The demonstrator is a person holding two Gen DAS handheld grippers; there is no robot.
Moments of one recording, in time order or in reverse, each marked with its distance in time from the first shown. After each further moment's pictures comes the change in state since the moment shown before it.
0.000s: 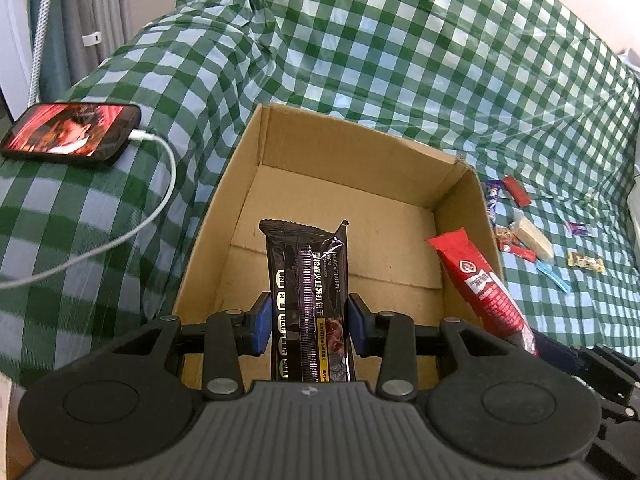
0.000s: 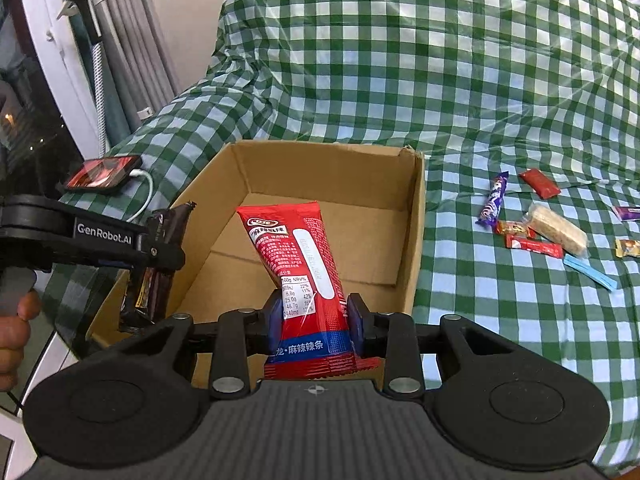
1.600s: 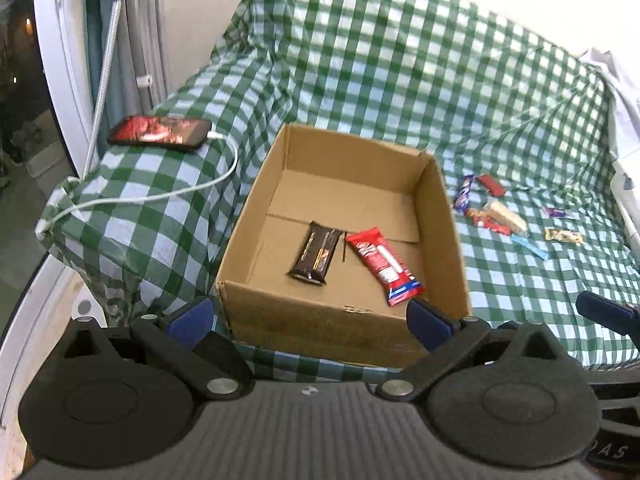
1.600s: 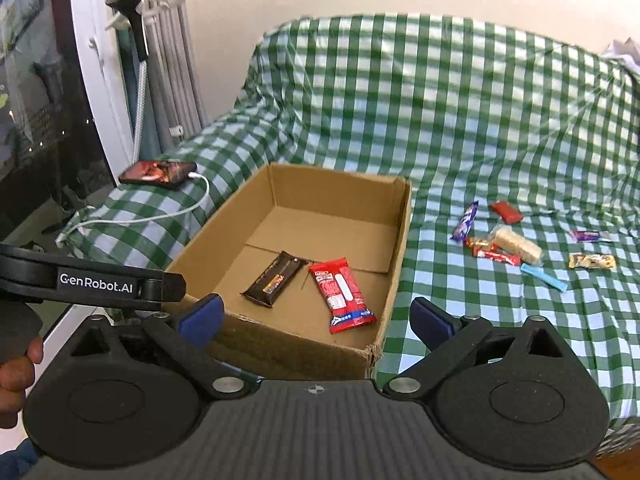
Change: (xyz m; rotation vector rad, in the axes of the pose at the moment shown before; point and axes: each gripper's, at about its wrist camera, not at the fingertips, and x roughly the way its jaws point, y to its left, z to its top) left arm -0.161 -0.009 -0.125 0.048 -0.164 0.061; right arm -0.153 0.042 -0.069 -0.087 -0.144 -0.032
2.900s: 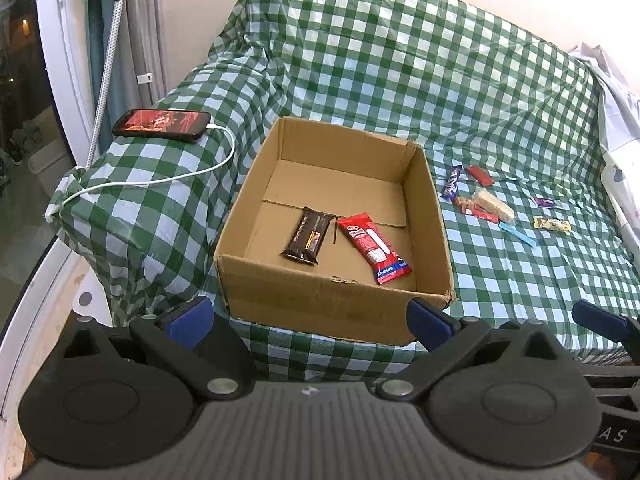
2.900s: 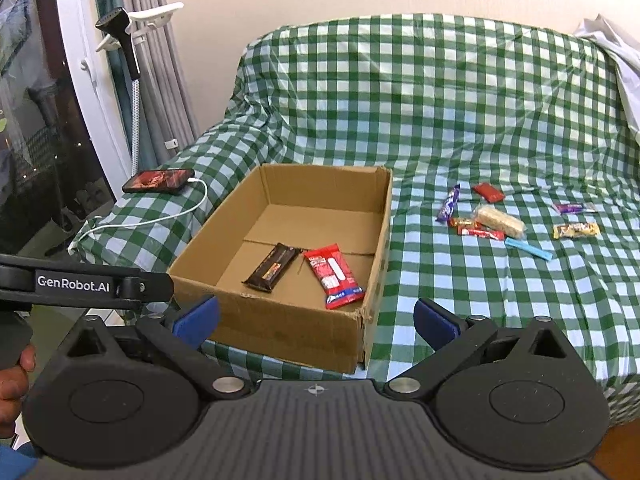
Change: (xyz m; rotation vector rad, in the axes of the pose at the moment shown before) left arm -0.025 -0.004 -0.019 0.003 0.022 -0.016; right arm -0.032 -0.009 -0.024 0.078 0.008 -0.006
